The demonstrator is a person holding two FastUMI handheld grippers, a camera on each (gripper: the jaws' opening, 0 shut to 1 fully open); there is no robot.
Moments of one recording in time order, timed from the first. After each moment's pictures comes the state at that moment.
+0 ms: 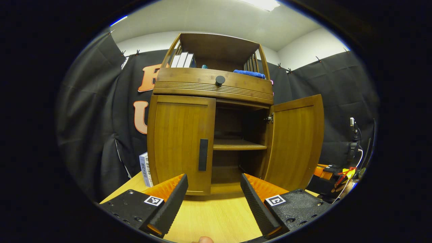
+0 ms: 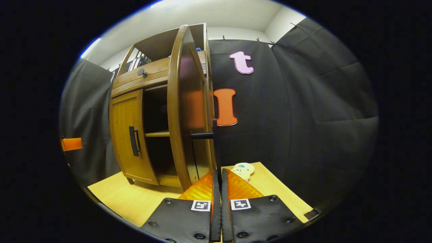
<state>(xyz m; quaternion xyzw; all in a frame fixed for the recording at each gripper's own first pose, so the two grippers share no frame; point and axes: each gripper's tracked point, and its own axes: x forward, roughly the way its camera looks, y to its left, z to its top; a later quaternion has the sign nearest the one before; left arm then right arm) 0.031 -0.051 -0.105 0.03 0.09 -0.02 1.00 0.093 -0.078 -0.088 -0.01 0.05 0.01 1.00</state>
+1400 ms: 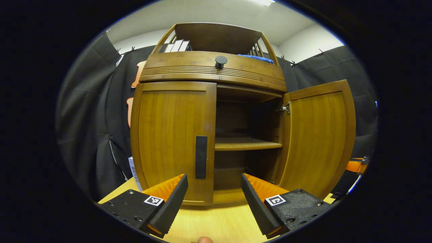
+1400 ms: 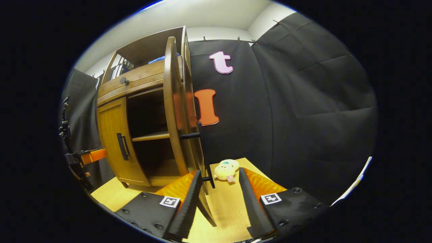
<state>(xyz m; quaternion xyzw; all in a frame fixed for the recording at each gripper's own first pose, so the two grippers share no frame) 0.144 -0.045 -0.155 0.06 0.09 0.00 0.99 0.059 -0.122 -0.076 0.01 0.05 -0.07 1.00</state>
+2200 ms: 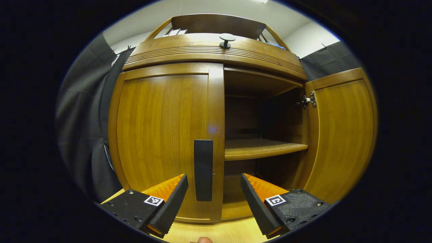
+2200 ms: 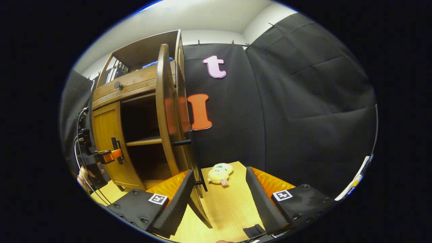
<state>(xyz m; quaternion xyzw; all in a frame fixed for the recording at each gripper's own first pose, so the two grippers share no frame) 0.246 -0.029 -0.193 0.07 0.09 0.01 0.99 0.054 -0.134 -0.066 0.01 0.04 -0.09 0.99</state>
